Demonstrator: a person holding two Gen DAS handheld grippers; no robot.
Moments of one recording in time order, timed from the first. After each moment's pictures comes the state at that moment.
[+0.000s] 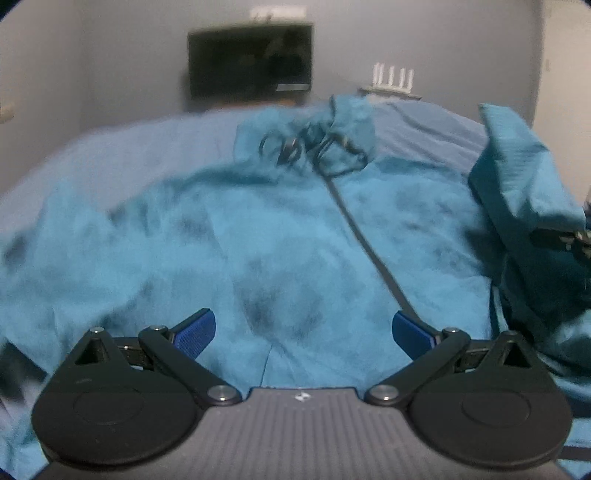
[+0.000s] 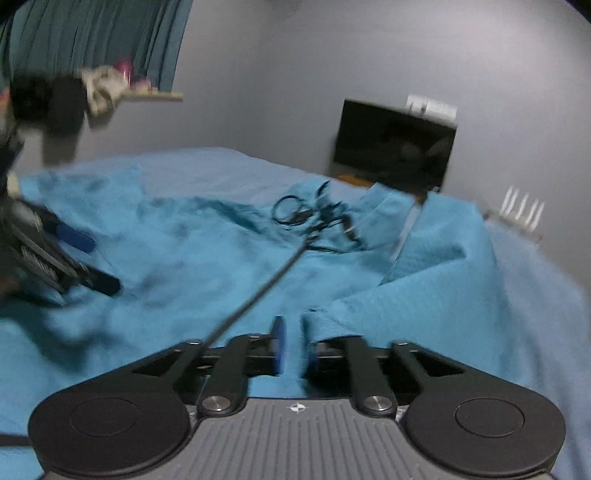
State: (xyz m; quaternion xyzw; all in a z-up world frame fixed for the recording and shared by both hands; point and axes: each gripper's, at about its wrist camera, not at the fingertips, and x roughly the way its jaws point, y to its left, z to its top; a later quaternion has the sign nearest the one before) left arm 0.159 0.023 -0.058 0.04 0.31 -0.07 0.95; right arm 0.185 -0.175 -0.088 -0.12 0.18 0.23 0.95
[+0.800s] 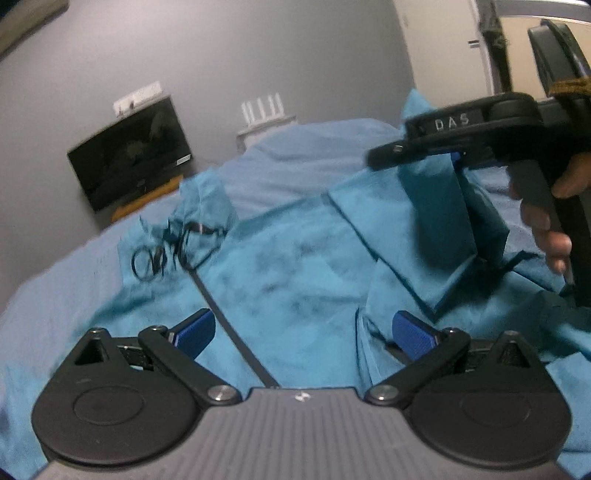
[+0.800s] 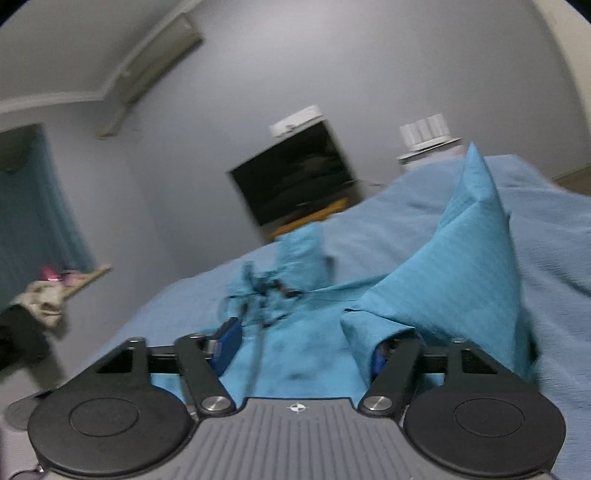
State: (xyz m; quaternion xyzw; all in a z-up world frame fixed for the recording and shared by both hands) left arm 0.128 -0.116 -0.017 0.19 0.25 -0.21 0.93; right arm 0.166 -0.291 -0.061 0.21 0.14 0.11 0.96
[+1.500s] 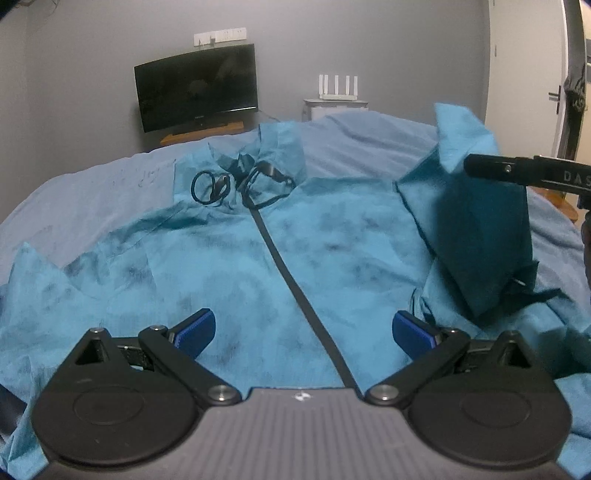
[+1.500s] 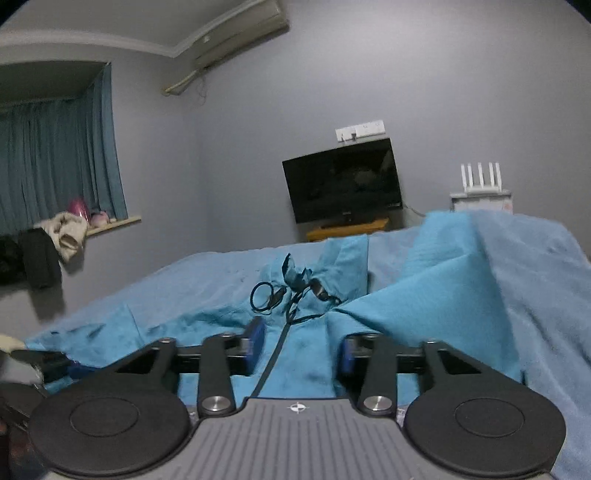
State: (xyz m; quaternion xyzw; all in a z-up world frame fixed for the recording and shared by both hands) left arm 0.130 -0.035 -0.023 0.06 0.30 -0.13 0.94; right arm 0.134 -0.266 -0.056 0.09 0.12 0.19 0.97
